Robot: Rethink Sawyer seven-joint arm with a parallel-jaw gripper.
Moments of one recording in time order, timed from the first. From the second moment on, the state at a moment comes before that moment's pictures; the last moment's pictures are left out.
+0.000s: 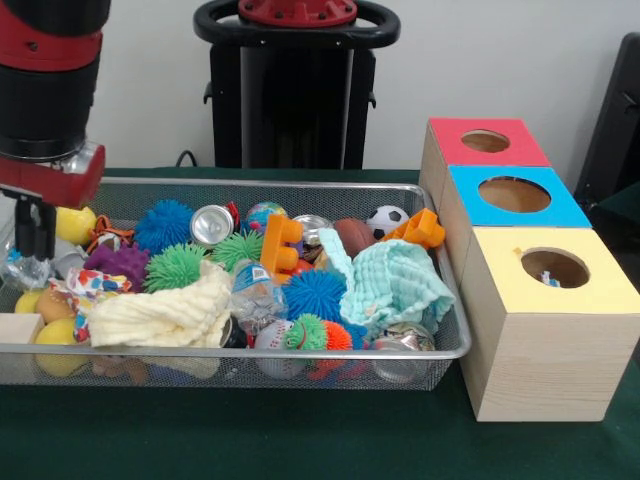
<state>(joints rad) -0.37 -0.38 -0.28 1.04 0.02 0.88 1.36</state>
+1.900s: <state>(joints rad) -0.34 -0.54 -0.25 1.44 0.03 0.65 1.36</state>
